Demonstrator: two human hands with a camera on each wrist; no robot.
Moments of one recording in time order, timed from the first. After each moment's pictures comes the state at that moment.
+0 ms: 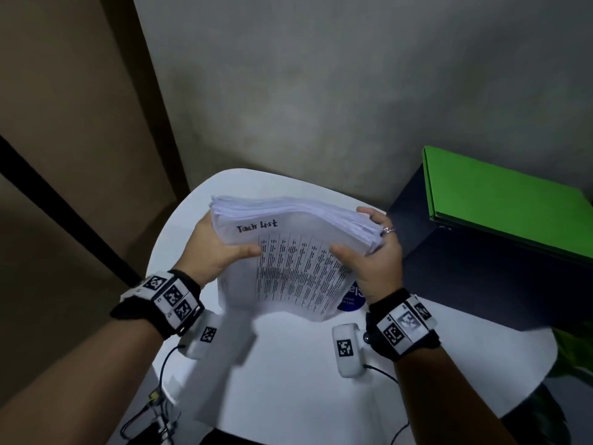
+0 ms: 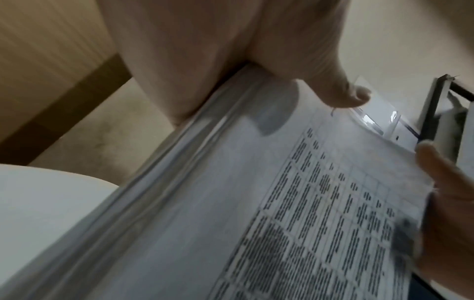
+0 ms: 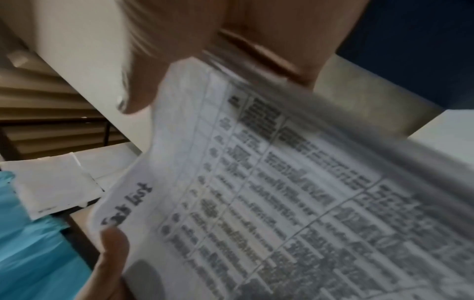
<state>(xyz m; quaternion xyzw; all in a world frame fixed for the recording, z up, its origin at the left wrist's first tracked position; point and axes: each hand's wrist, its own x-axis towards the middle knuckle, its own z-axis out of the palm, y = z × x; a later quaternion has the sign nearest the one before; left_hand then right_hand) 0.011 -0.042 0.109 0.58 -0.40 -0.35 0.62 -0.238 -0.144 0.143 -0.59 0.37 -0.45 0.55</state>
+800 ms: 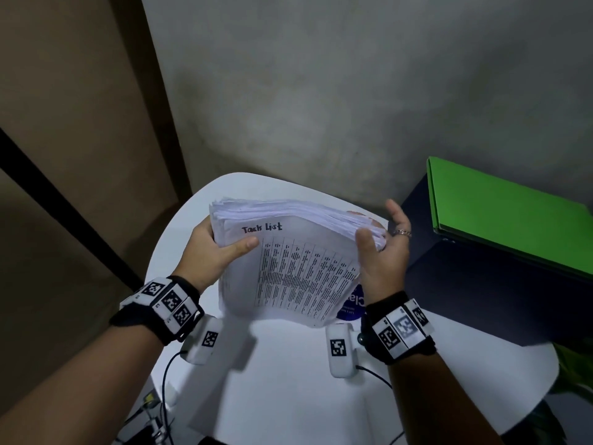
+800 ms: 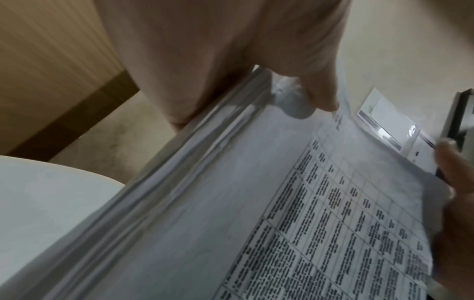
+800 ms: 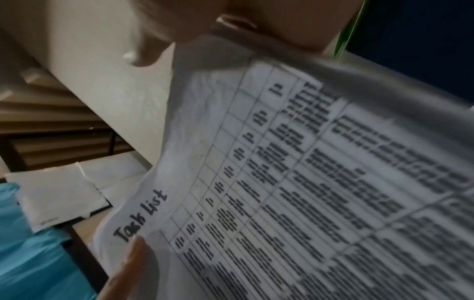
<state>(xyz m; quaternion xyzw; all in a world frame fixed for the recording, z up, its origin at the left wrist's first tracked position) 0.012 -0.043 0.101 0.58 -0.35 -0.35 0.65 -0.223 -0.159 0.146 -0.55 0.39 -0.51 0.53</state>
